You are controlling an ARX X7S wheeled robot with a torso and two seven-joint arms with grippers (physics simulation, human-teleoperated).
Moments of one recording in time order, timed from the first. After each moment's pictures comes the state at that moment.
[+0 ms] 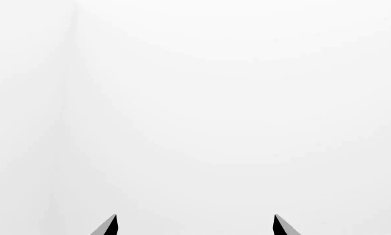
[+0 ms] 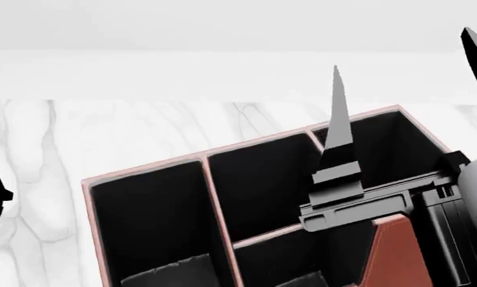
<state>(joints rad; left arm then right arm) -0.29 -0.32 -0.04 0.82 -0.36 -0.56 -0.28 0.55 0.52 0.21 -0.97 0.61 0.96 0.06</state>
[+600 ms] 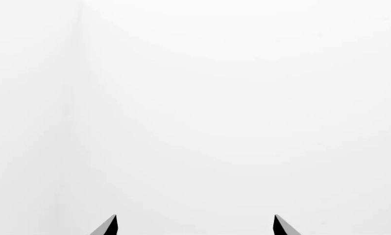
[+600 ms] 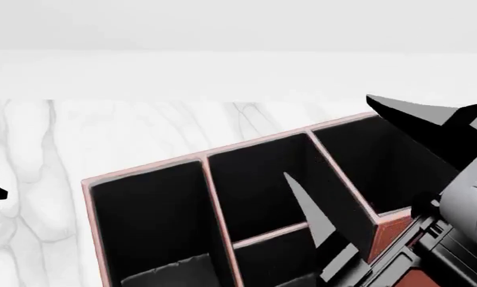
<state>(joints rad) -0.29 -0.34 -0.05 0.81 -0.37 -0.55 -0.30 0.54 0.81 0.26 -0.79 0.84 0.93 -0.43</state>
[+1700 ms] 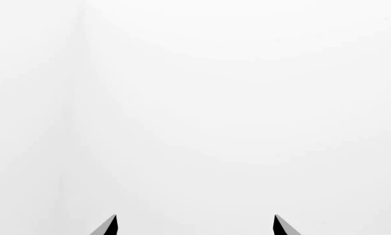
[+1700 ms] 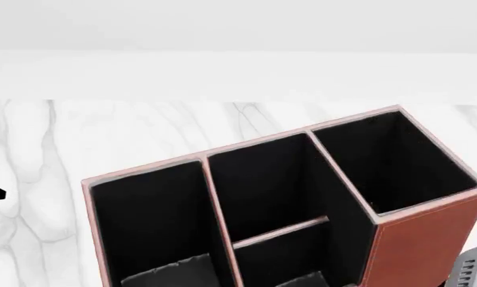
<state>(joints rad) -0.29 -0.35 -0.05 0.82 -0.40 -0.55 -0.33 0.10 1.13 0.67 -0.99 1.11 1.19 -0.75</state>
